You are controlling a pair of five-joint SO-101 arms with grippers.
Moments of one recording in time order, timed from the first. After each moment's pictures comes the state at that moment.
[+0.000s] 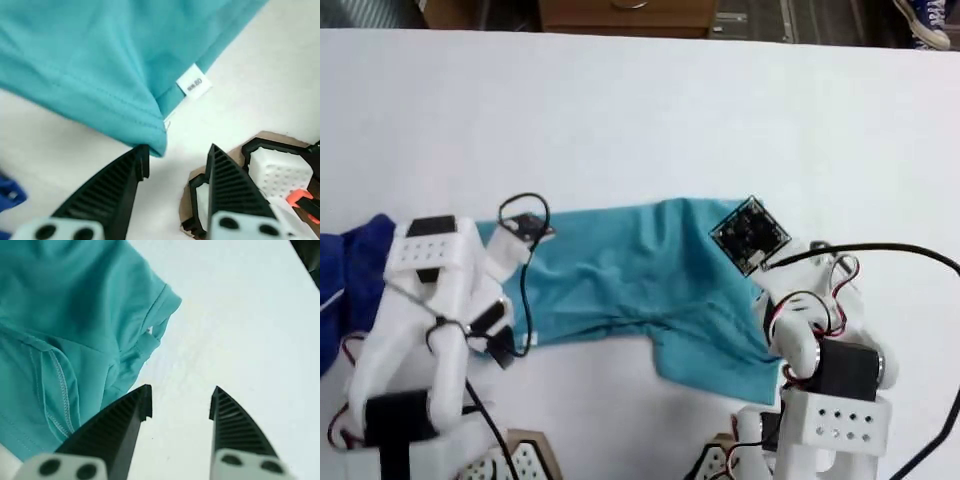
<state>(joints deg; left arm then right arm) -15.0 -16.9 42.4 87.5 -43.6 4.0 -66.2 48.4 74.9 51.6</state>
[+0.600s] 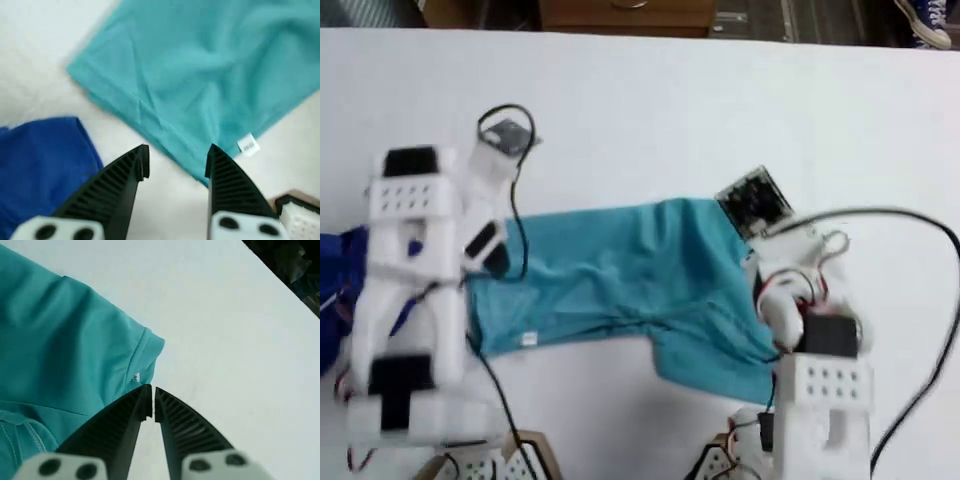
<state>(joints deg) -13.6 1.0 8.1 90.7 -35.8 0.5 -55.0 55.6 51.0 41.5</state>
